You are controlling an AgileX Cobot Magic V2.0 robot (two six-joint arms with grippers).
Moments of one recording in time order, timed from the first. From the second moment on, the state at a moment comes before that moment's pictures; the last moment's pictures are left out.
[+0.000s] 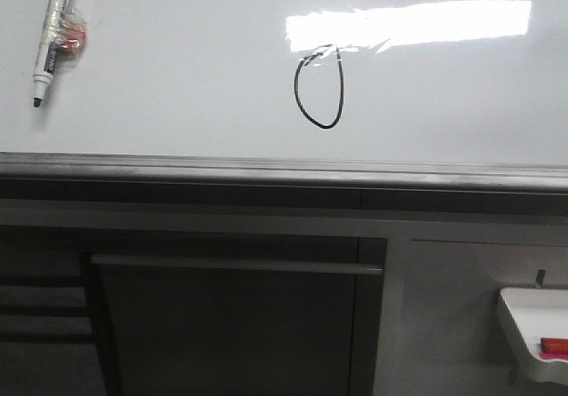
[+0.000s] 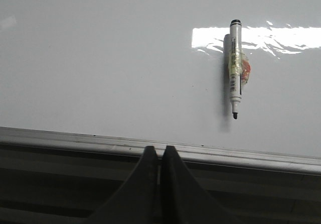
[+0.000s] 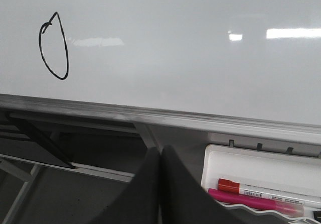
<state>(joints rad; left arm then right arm) -0.04 0.00 0.00 0.02 0.07 -0.08 0.12 0.59 -0.54 0.28 0.52 -0.08</state>
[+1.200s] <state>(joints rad) -0.04 0.00 0.00 0.02 0.07 -0.08 0.02 -0.01 0.01 0.16 0.13 -0.14</state>
